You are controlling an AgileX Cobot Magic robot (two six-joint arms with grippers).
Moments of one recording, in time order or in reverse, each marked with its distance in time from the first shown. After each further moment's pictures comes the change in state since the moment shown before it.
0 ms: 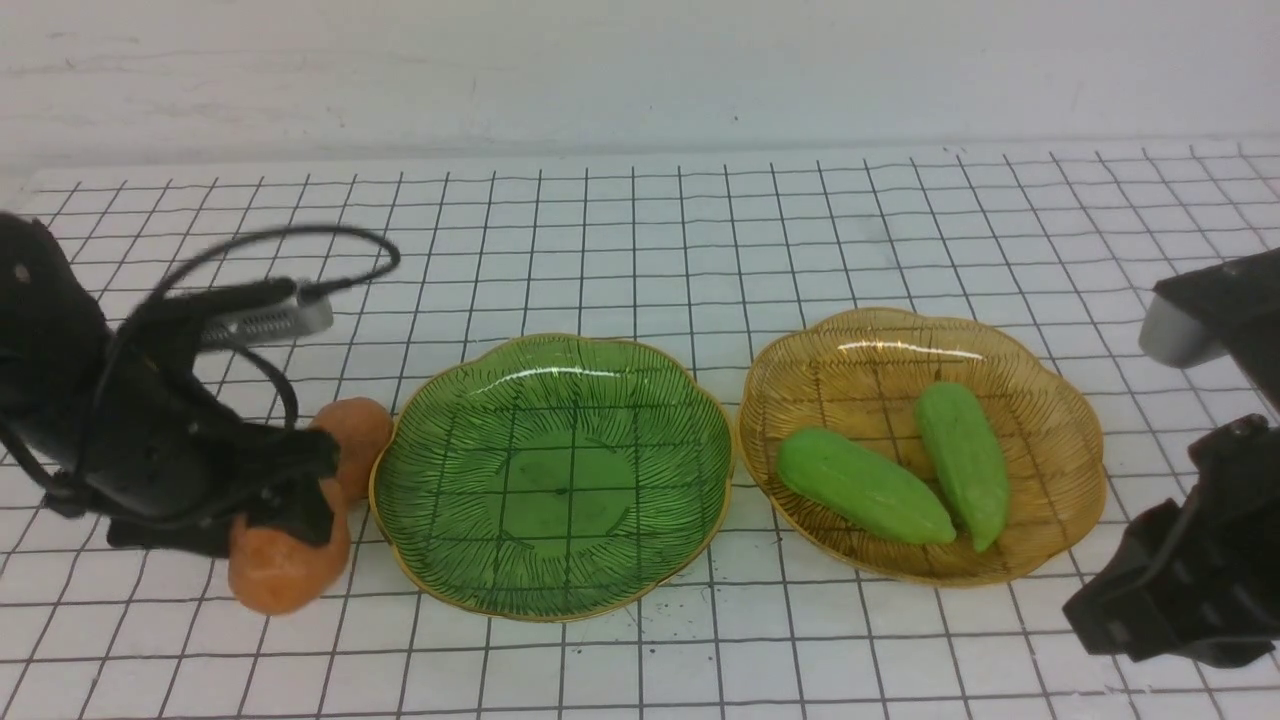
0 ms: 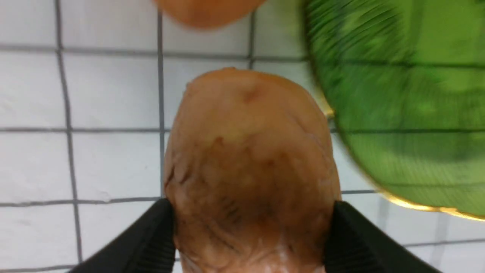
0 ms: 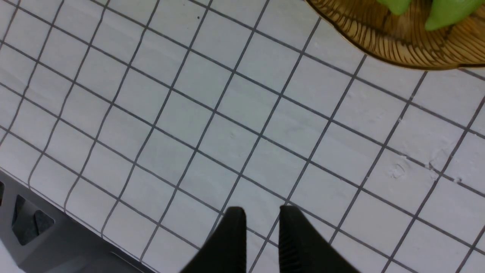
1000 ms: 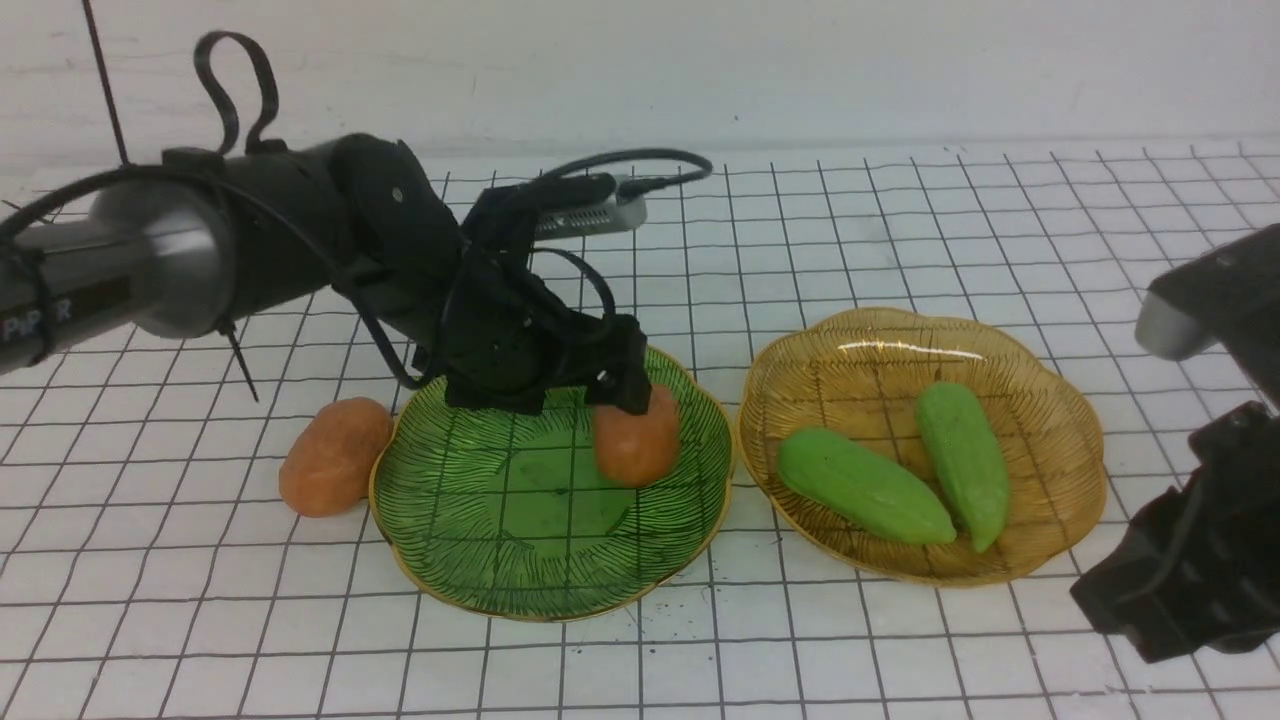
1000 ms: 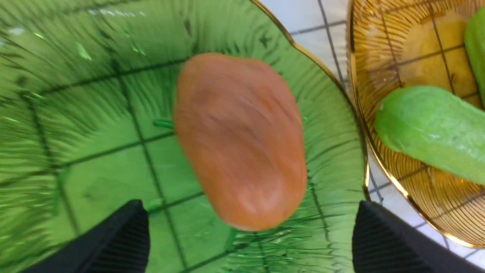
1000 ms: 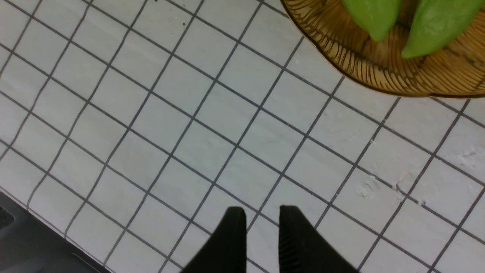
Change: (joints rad) right arm 0.000 0.000 0.000 -0.042 -0.030 -0.077; left arm -0.316 0.343 -0.336 -0.180 -0.225 0.090
